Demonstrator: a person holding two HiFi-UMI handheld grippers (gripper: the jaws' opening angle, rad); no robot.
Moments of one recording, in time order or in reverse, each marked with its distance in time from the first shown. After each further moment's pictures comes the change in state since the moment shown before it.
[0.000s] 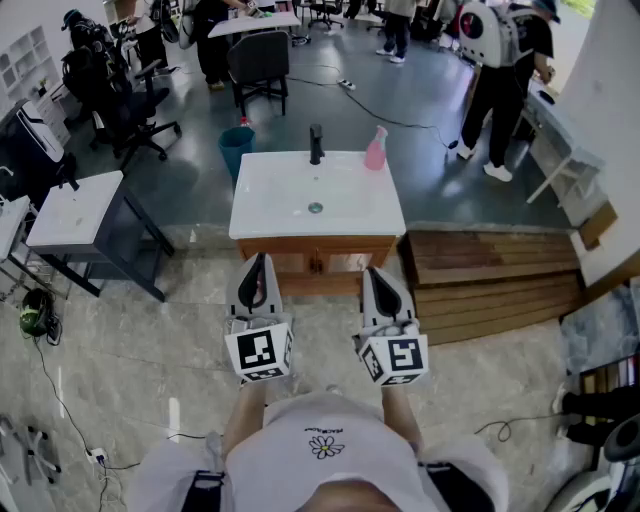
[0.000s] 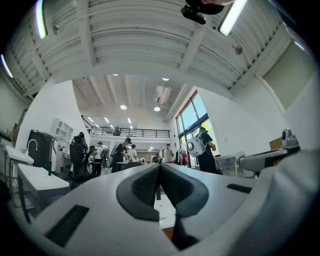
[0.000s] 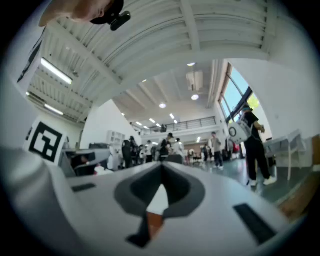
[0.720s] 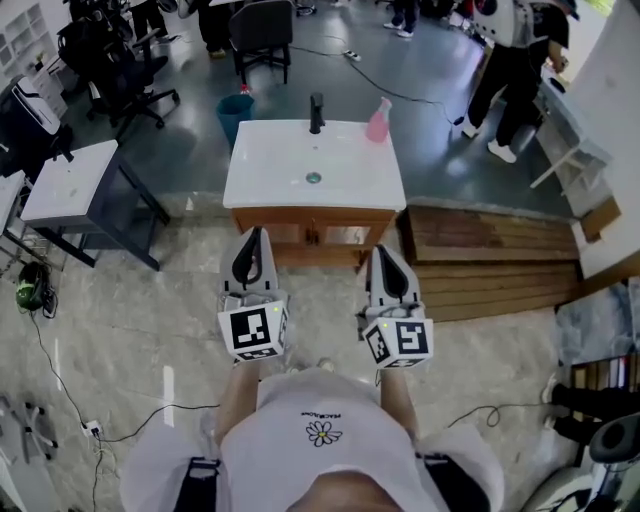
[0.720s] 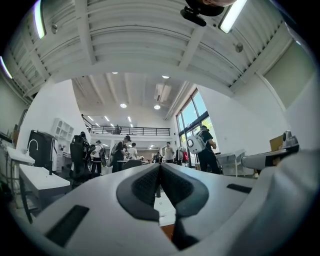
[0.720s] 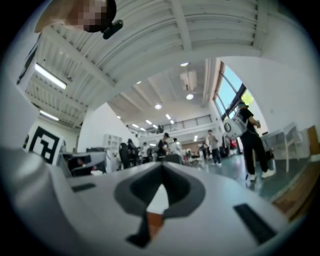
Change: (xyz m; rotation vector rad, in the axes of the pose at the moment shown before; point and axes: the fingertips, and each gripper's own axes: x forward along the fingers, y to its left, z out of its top) left arm 0.003 -0.009 -0.004 0.004 0.021 0.010; right arm -0.008 -0.028 -0.005 0.069 -0.012 -0.024
